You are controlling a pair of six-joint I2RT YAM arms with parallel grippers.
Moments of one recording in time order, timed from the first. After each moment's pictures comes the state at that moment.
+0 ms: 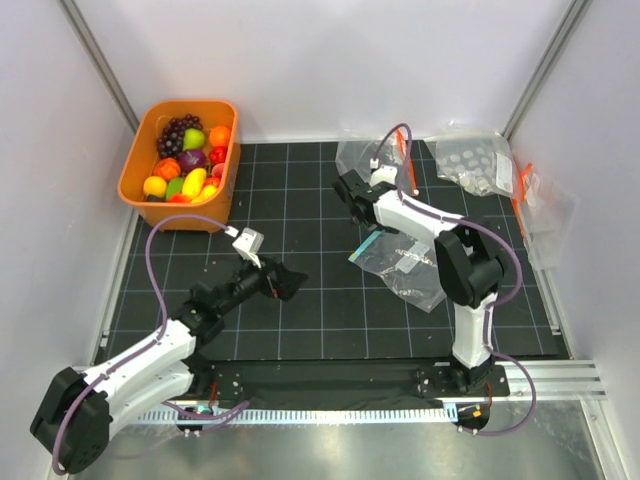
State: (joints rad) left arm -0.61 0.84 0.29 0.37 0.18 -0.42; right arm 0.61 1.93 1.47 -0.72 0.69 0.76
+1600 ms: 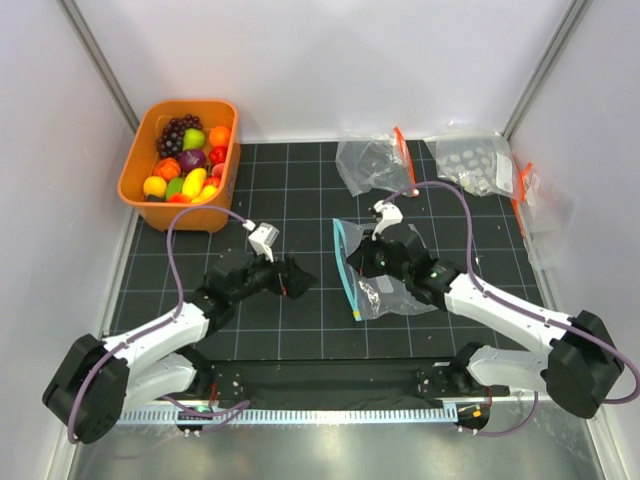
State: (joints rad) left arm -0.61 1.04 0.36 0.38 0.28 -0.48; right arm 0.73 1.16 0.71 -0.09 0.05 0.55
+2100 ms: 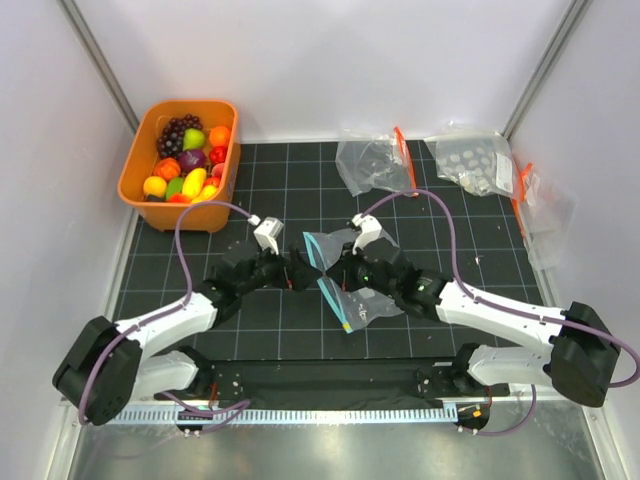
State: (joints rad) left arm -0.61 1.15 0.42 0.39 0.29 -0.55; right arm 0.93 1.17 0.71 -0.01 0.11 0.58
